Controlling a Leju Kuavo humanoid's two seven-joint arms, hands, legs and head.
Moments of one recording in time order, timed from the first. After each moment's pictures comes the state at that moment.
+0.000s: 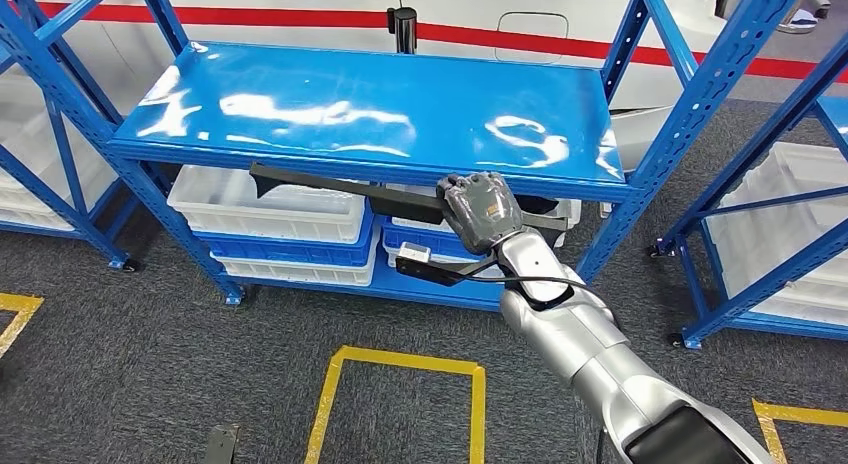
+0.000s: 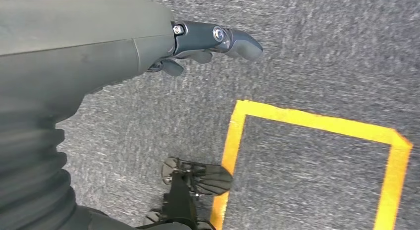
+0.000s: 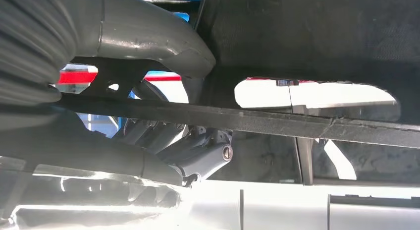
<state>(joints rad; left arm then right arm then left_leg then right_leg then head) -0.13 -0.05 0.06 -0.21 0.09 0.40 -0.36 -0.75 0.01 0.74 -0.83 1.16 -0.39 -0.09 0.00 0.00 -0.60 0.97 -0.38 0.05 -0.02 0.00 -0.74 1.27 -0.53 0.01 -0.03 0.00</state>
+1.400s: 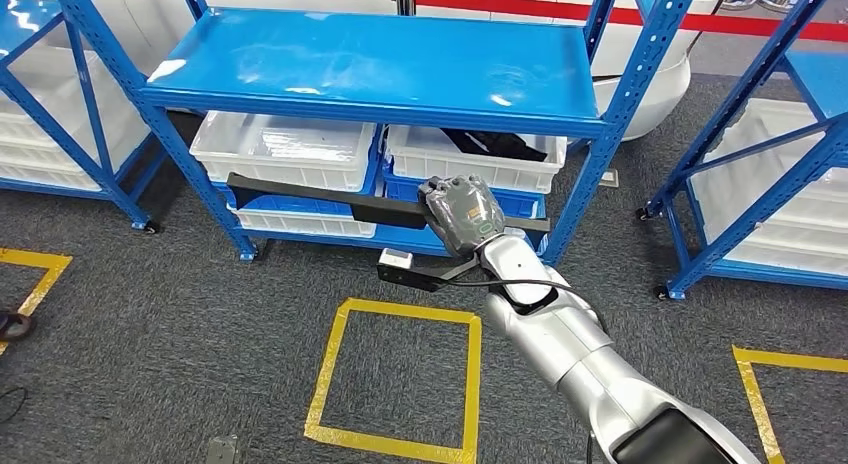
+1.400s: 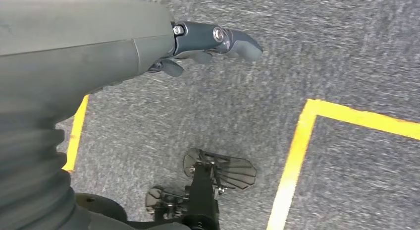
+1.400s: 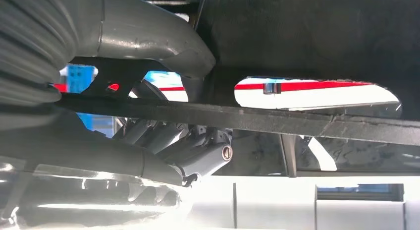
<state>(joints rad) -0.10 -0.06 0.10 -0.21 0.13 0.40 -0.39 -0.74 0.06 0.74 -0.85 1.19 -0.36 -0.09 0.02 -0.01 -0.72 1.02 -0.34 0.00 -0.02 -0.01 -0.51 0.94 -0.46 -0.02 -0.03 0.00</state>
